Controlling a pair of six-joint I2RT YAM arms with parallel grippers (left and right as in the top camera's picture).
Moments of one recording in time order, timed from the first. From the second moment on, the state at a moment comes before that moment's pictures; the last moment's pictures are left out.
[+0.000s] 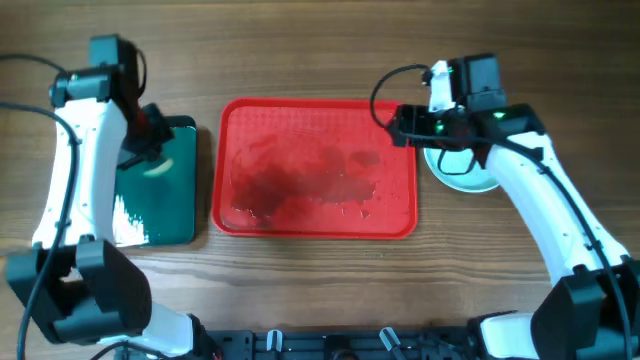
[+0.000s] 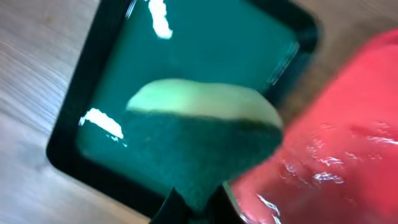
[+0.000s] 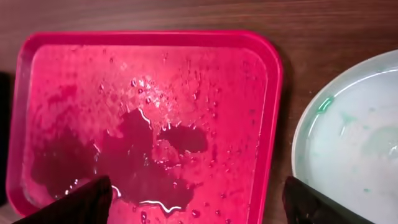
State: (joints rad) left arm 0.13 1.71 1.49 -1.22 -0.15 -0.41; right arm 0.19 1.57 1.21 -0.71 -0.23 0.22
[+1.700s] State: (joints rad) left arm 0.10 1.42 1.58 -1.05 0.42 -0.27; right arm 0.14 0.58 0.85 -0.38 -0.18 0.02
